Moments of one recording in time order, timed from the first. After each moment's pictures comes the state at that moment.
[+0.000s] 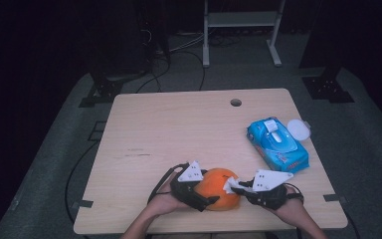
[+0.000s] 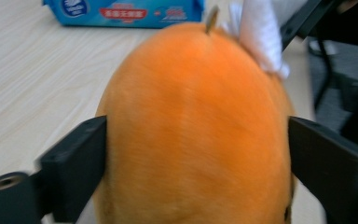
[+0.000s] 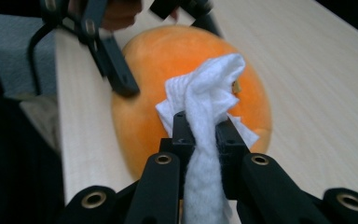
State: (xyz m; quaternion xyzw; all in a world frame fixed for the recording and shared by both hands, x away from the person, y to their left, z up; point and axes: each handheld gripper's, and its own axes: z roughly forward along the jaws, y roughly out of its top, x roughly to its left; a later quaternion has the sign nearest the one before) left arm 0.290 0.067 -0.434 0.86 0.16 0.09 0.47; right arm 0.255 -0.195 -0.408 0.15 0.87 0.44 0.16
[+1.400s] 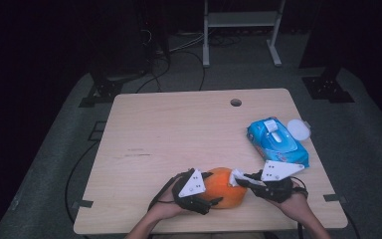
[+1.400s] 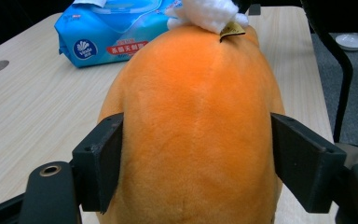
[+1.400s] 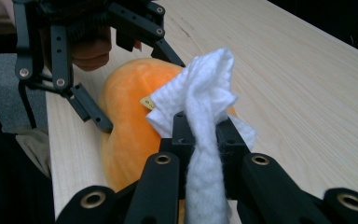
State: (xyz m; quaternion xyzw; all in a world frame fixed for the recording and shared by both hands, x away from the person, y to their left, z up) left arm 0.274 0.065 -0.439 0.85 0.09 0.14 0.50; right arm 0.266 -0.211 -0.402 0.18 0.84 0.48 0.15
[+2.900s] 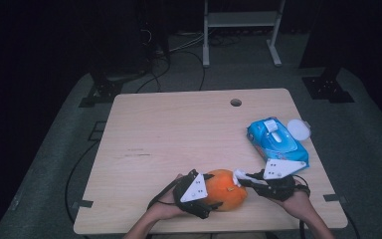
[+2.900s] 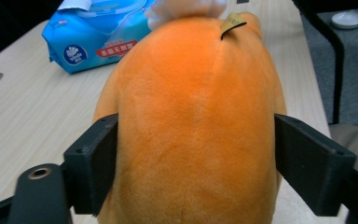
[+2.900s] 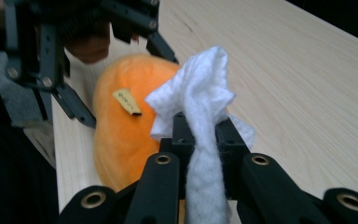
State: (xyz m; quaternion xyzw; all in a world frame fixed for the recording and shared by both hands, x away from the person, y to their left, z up) left arm 0.271 0.065 -0.436 0.86 0.06 0.13 0.49; right arm 0.269 -0.216 -0.404 0.18 0.85 0.47 0.13
